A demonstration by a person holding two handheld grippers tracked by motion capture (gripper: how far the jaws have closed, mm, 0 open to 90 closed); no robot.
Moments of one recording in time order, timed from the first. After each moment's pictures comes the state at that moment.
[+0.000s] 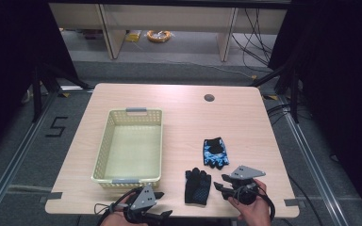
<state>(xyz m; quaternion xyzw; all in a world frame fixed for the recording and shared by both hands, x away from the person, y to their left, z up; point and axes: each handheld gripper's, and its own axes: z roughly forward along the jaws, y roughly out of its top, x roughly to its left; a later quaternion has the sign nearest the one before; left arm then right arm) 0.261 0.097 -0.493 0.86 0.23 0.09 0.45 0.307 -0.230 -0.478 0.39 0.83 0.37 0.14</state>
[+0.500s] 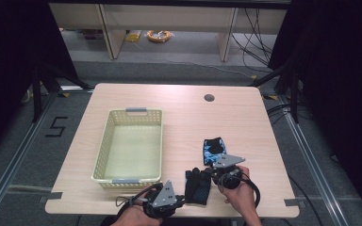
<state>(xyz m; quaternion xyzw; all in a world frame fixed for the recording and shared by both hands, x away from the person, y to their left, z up) 0.273 0.045 -0.484 0.88 0.17 0.09 0.44 0.346 -0.196 -0.483 0.33 0.86 0.36 0.15</state>
